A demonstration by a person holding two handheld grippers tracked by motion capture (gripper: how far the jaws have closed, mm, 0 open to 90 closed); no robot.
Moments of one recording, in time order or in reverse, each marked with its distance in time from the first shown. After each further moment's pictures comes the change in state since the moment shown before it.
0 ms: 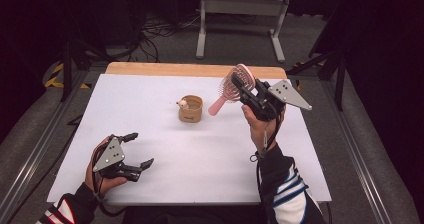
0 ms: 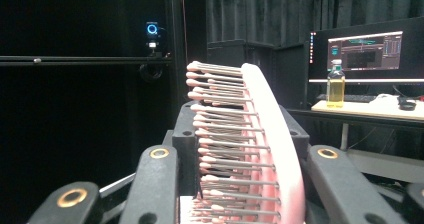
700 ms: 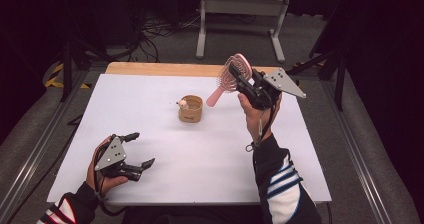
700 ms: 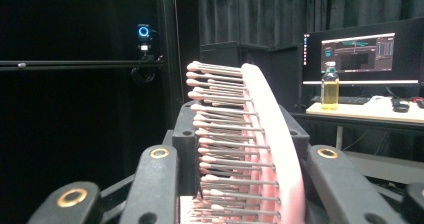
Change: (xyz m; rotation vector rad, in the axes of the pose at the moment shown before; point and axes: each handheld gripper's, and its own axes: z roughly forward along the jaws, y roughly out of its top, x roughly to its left) left arm 0.000 -0.001 0.005 0.010 -0.008 0.005; right arm -0.006 0.007 0.026 -0.007 -0.024 -0.001
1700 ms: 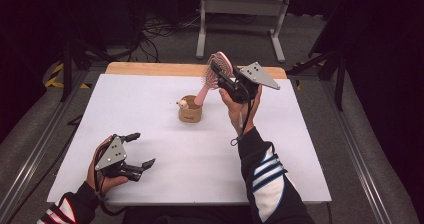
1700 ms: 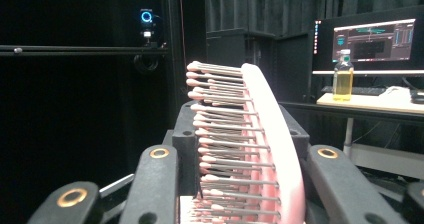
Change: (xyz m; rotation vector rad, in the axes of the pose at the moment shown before) left arm 0.001 0.000 0.001 -0.004 -0.015 -0.003; right arm 0.018 -0.021 0.045 0.046 0.019 -0.002
